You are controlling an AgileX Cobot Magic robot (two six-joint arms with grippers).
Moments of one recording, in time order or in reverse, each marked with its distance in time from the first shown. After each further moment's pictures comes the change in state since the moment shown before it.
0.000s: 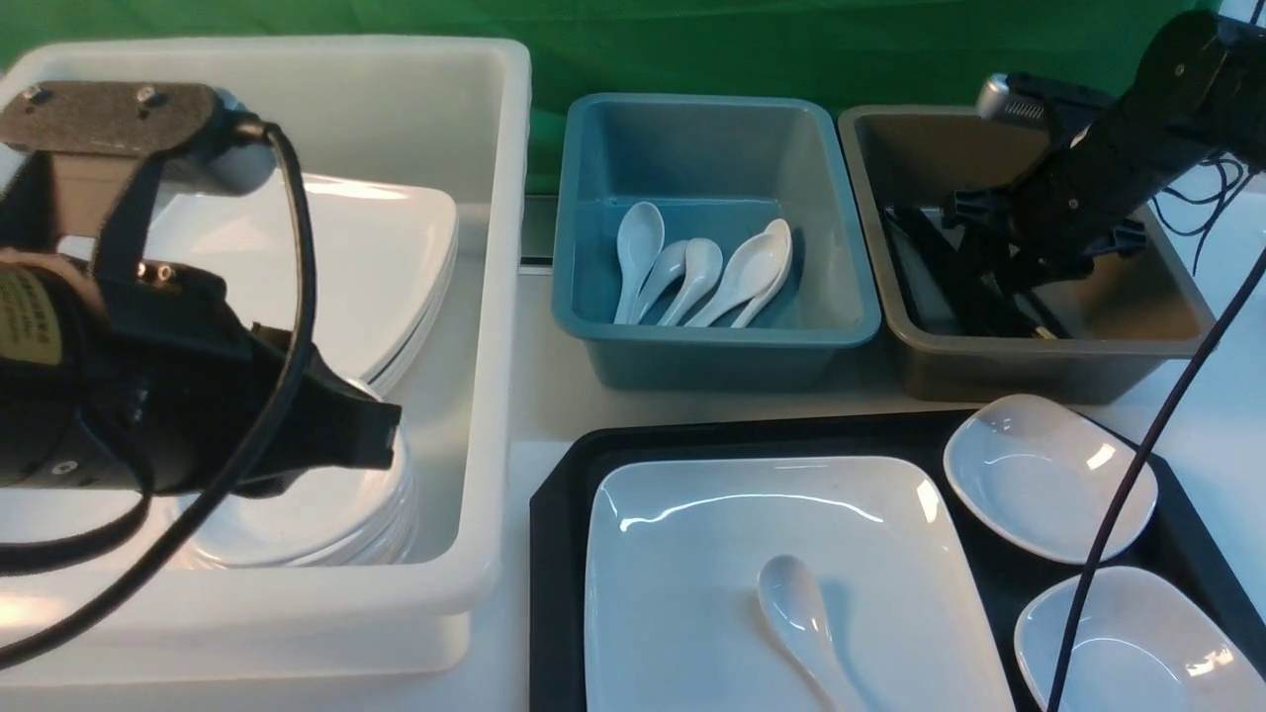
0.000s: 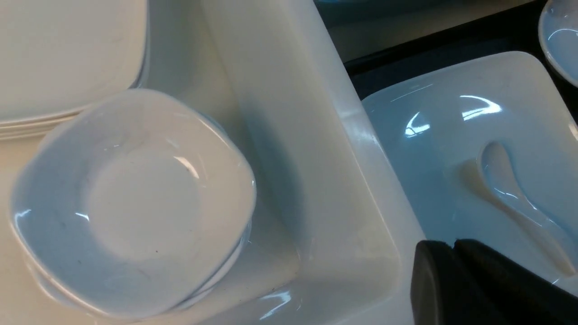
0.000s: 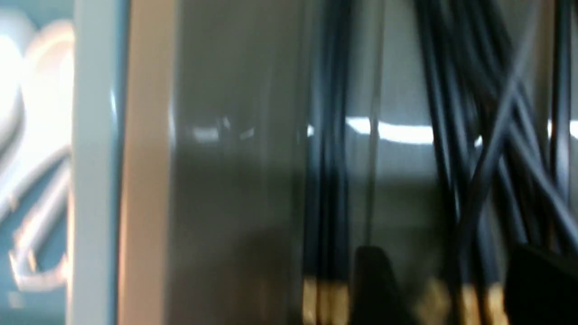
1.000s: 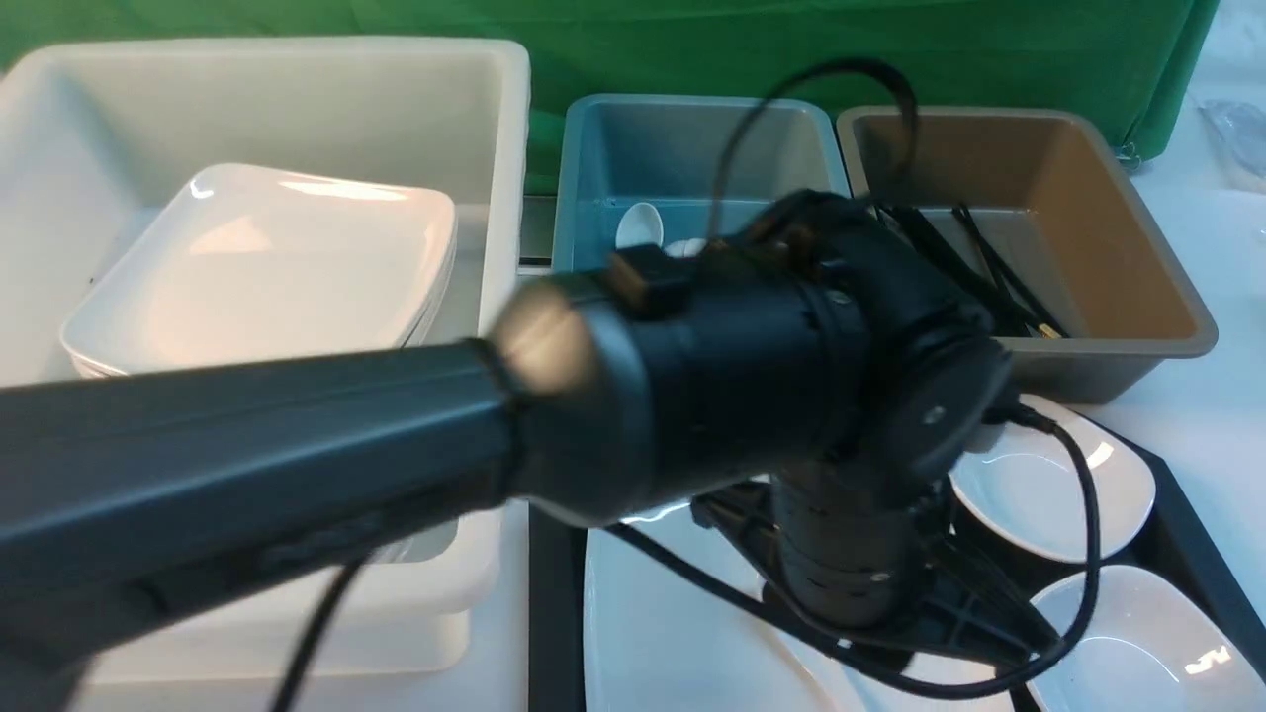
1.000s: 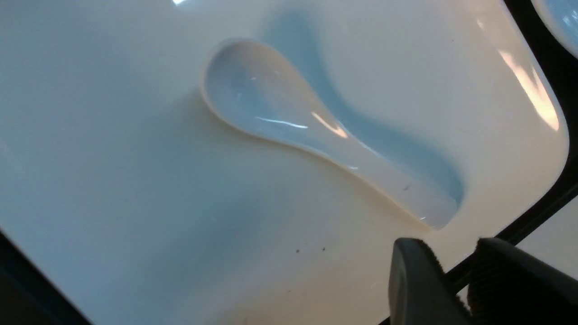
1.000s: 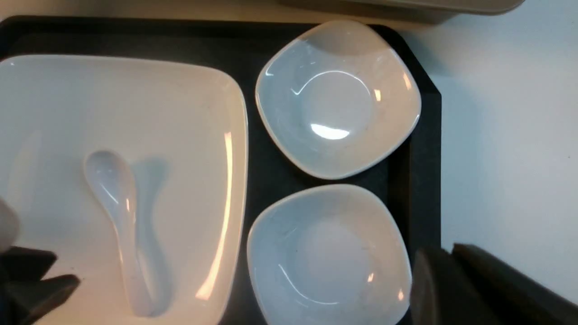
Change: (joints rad) right arm 0.000 -1.115 0.719 -0.151 0.228 -0.025; left arm -0.500 0.904 -0.632 0.003 0.226 -0.192
